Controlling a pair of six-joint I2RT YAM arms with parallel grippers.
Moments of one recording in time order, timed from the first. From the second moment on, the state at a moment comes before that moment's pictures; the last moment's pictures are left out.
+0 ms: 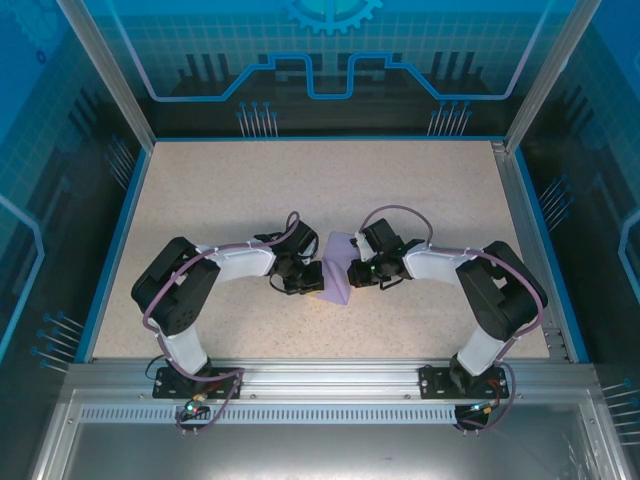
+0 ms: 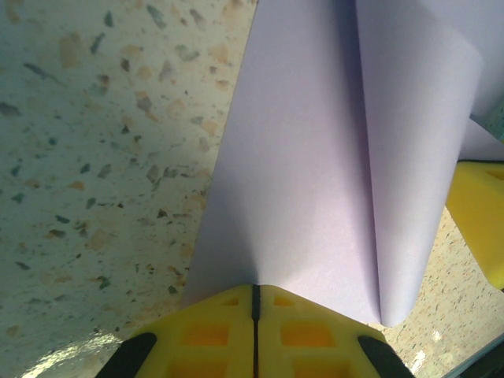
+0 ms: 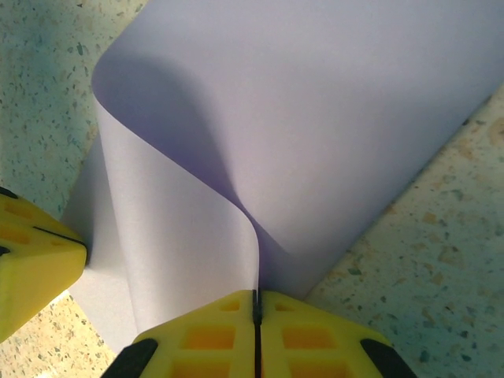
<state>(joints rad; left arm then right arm) -0.62 1.77 0.94 -0.40 0.39 -0.79 0.57 1.68 0.81 -0.24 -0.32 0.38</state>
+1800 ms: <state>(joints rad) -0.56 1.67 0.95 -0.26 0.46 -0.87 0.57 1.70 0.84 -0.26 -0.30 0.39</state>
